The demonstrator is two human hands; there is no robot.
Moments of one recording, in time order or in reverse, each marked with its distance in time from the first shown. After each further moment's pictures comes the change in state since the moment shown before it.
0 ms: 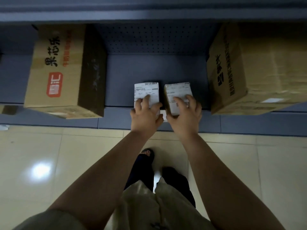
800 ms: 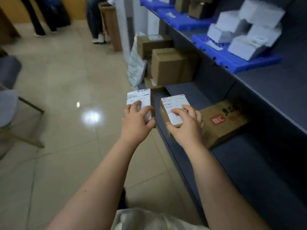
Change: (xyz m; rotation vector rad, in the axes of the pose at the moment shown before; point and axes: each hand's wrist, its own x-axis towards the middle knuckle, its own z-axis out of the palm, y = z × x) left_hand -0.390 -0.186 -0.176 -0.307 0.852 -1.028; right_hand -0.231 -0.354 -0.046 0.234 -0.361 -1.165
